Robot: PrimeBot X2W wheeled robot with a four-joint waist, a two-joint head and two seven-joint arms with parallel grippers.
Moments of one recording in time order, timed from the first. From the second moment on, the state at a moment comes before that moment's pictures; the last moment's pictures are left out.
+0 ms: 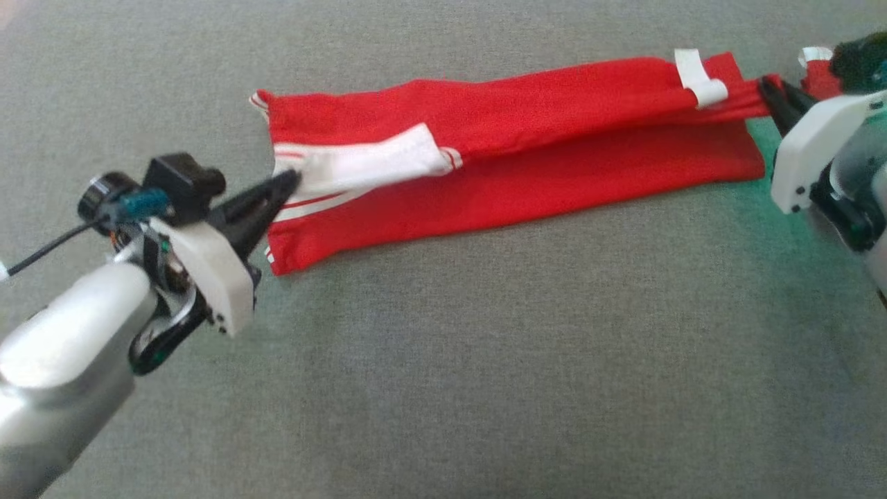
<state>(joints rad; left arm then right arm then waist) -0.82 0.64 -1.02 0.34 -0.80 -0.13 0.06 -0.90 -0.51 0.69 0.84 0.61 0.13 0.13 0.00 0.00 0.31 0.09</state>
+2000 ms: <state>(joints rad) -0.17 0.23 -0.31 0.18 -0.51 0.19 -0.26 -0.37 -0.09 0.20 0.56 0.35 0.13 -0.25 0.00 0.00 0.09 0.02</state>
